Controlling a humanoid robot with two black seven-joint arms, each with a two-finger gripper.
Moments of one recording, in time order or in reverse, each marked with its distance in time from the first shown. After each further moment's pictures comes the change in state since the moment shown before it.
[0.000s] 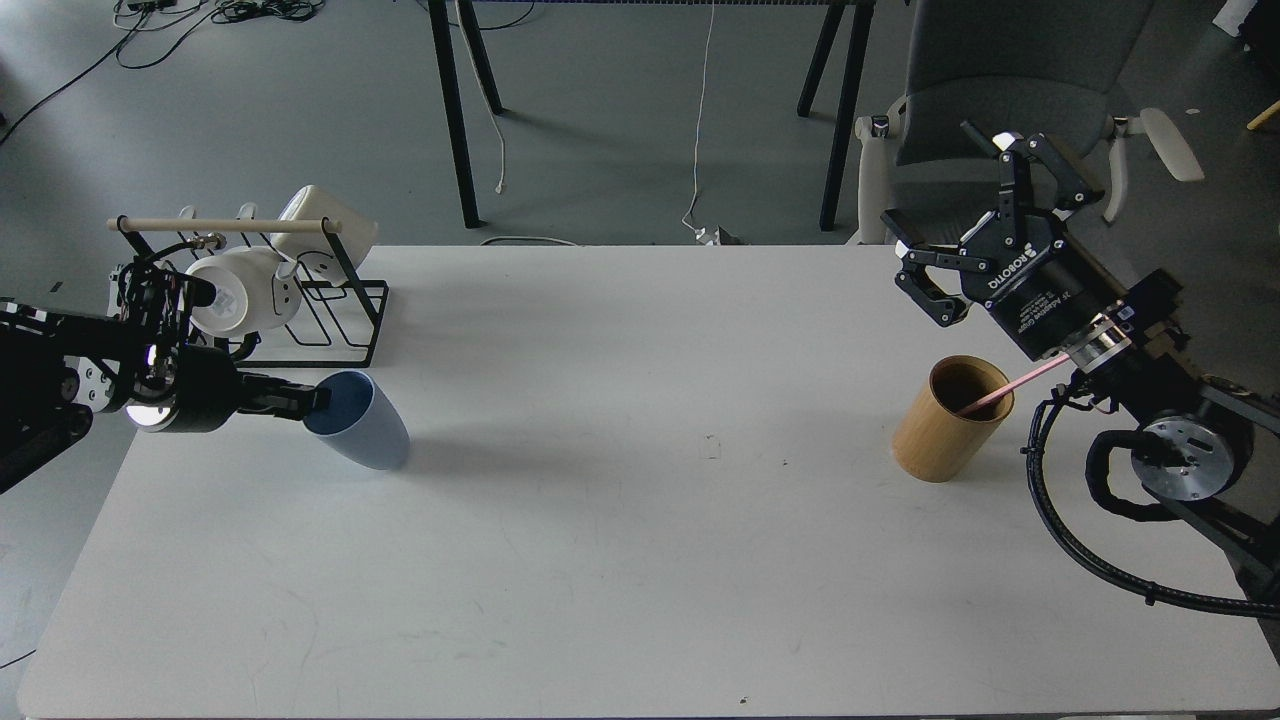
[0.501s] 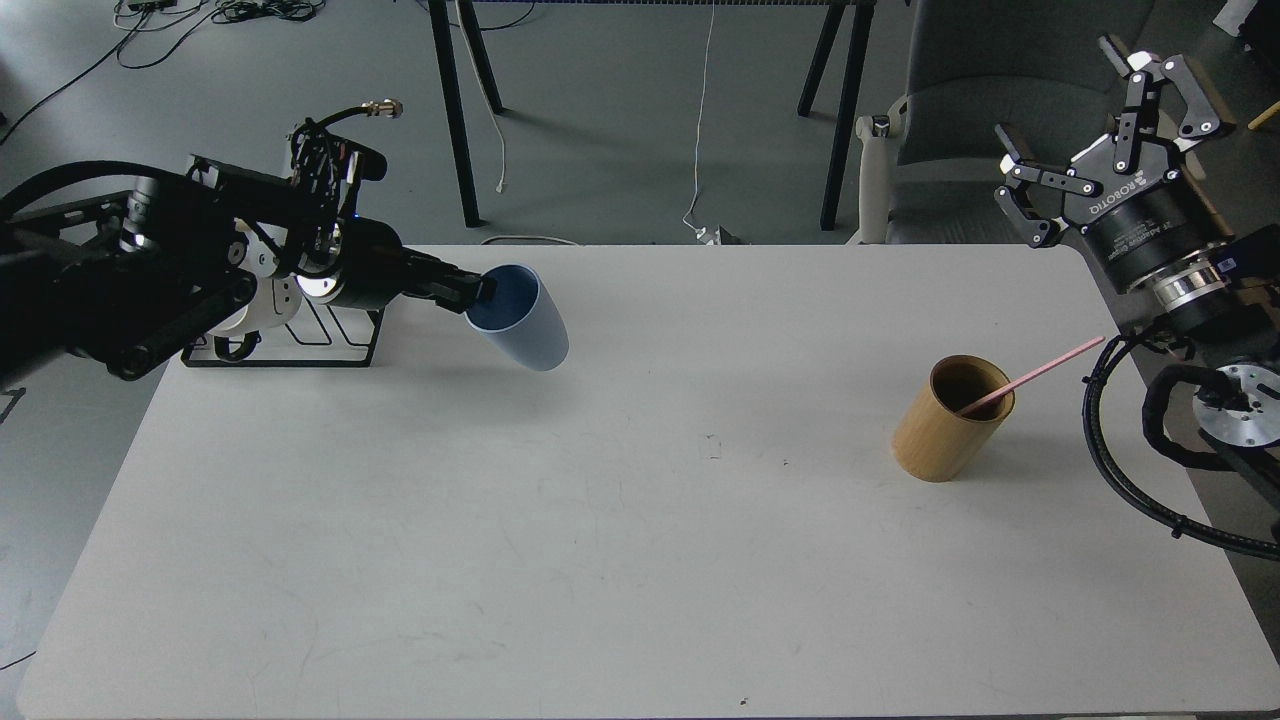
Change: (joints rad) left arm -0.343 -0.385 0.113 0.123 0.041 -0.055 0.000; right arm 0.000 0.000 0.199 -0.175 0.022 -0.002 0.000
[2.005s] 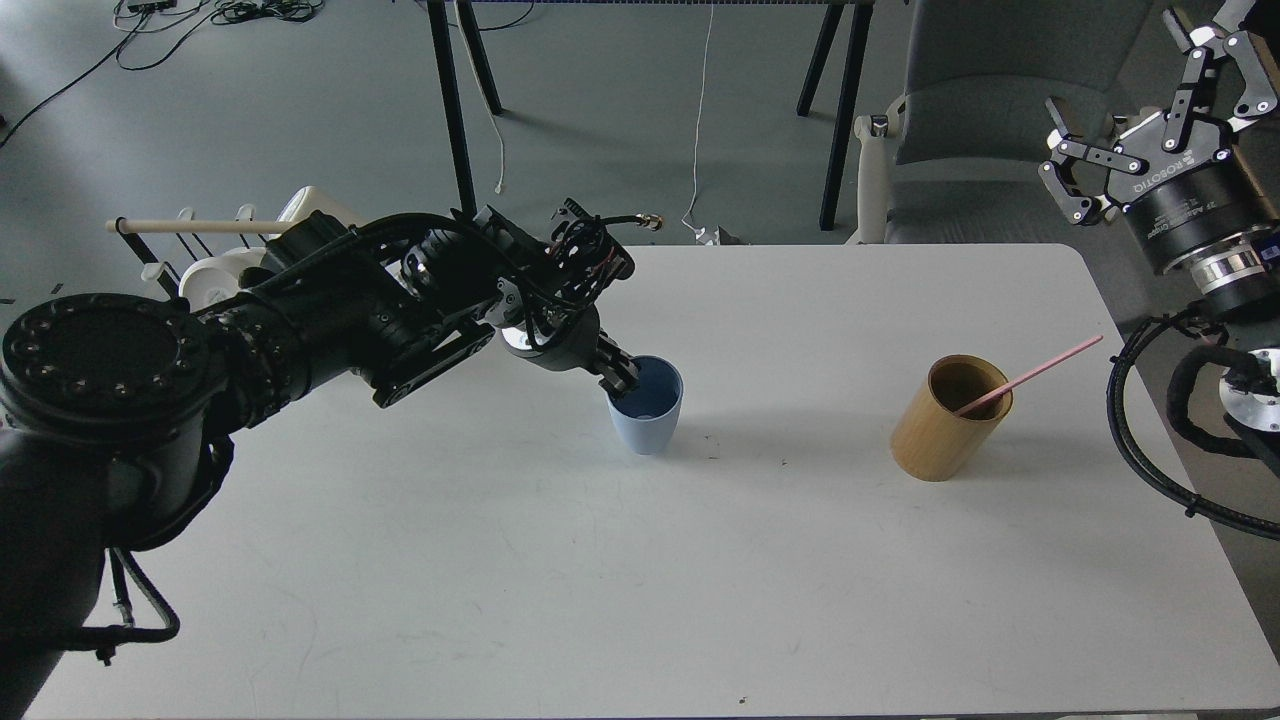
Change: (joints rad) left arm -0.018 -0.387 0.229 0.210 0.022 0.000 0.000; right arm 0.002 0.001 0.035 -0.026 -0.002 0.003 0.000
